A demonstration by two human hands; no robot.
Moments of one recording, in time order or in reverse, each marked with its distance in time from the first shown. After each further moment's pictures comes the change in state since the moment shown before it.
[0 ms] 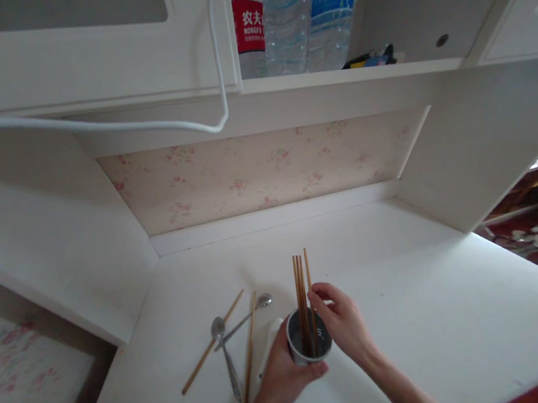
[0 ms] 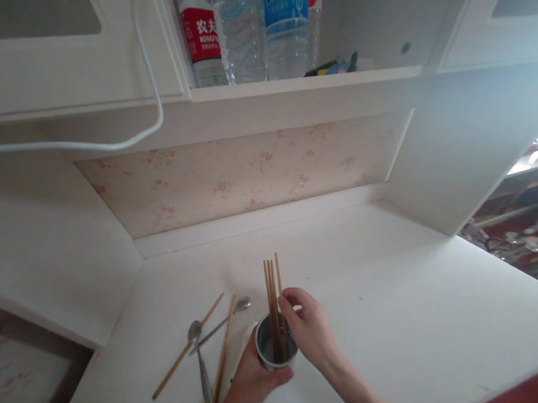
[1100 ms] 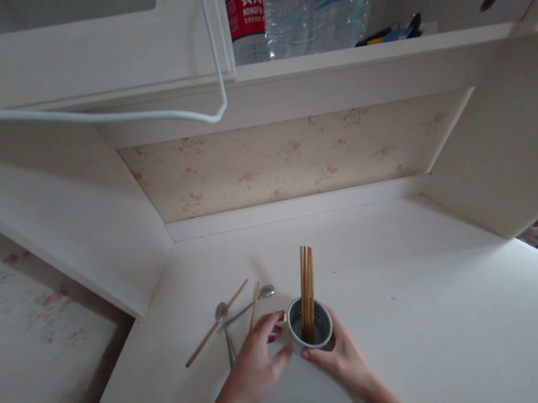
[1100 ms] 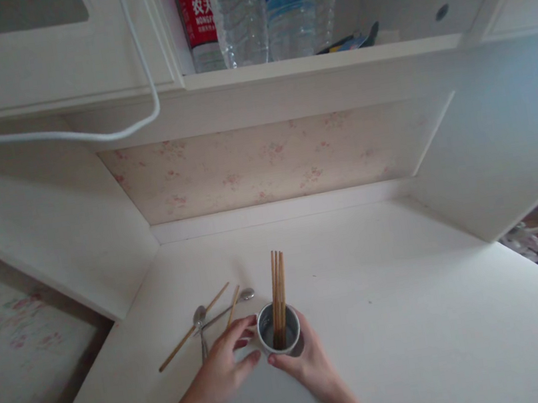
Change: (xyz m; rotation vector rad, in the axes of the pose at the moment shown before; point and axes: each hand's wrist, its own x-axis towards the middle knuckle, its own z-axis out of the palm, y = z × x) left_hand -0.020 0.052 -0.021 0.831 0.123 -0.068; right_hand -0.039 0.056 -0.001 0.459 -0.374 0.017
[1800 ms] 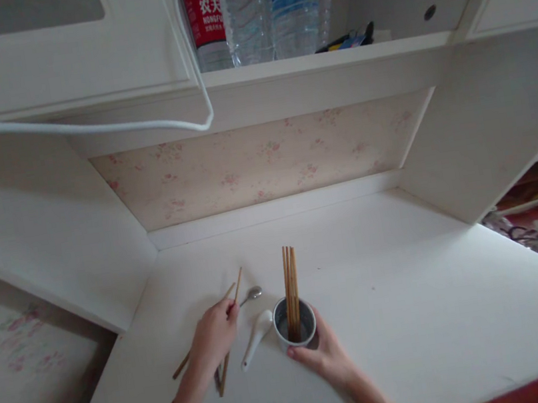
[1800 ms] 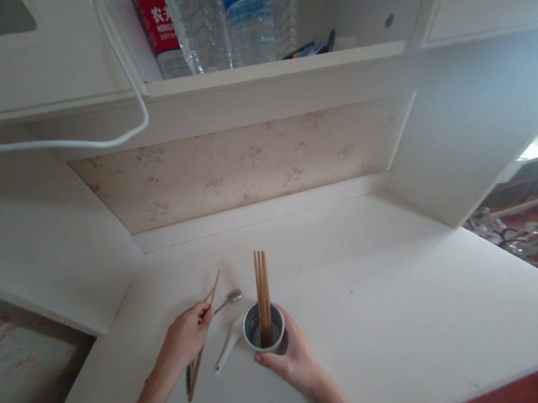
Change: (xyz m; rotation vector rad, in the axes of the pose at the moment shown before) left_hand 0.040 -0.009 -0.051 0.664 0.107 -0.261; right_hand -0.004 0.009 -0.001 -0.001 0.041 -0.025
